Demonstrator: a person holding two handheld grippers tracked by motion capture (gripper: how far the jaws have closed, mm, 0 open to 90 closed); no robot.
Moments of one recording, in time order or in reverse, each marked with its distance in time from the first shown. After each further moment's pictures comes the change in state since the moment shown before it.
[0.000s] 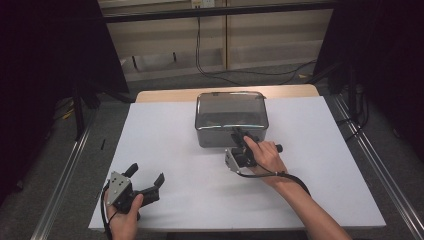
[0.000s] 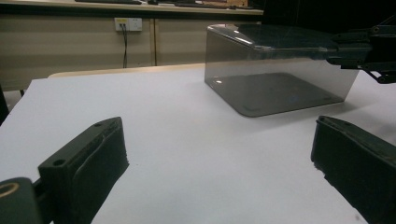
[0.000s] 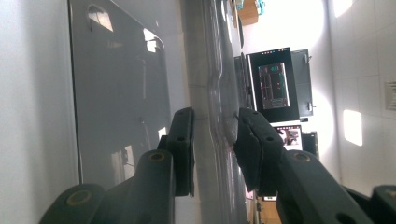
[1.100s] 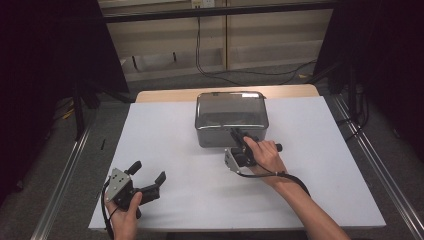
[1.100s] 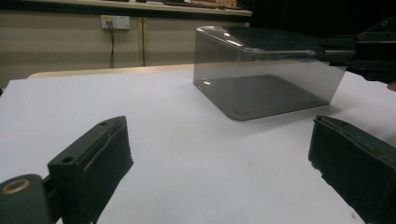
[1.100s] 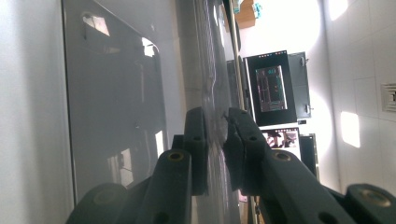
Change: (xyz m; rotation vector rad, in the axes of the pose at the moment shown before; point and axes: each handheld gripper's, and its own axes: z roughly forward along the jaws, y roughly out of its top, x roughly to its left) left arm 0.002 0.006 0.005 0.005 -0.052 -0.012; right arm -0.005 0.002 -0.002 -0.014 -0.009 0.006
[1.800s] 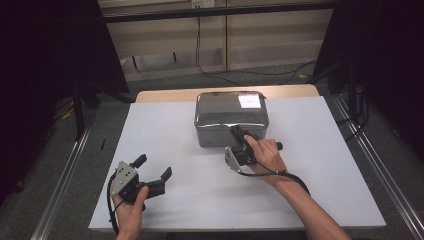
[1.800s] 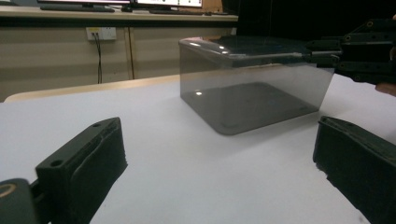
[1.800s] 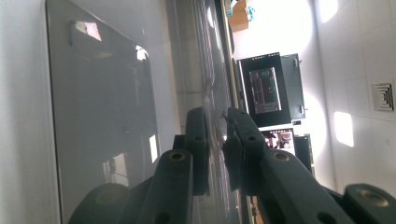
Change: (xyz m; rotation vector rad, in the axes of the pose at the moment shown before) left arm -0.006 0.013 0.018 -0.038 -0.068 0.046; right arm -0.006 0.000 -0.001 -0.014 -0.026 0.011
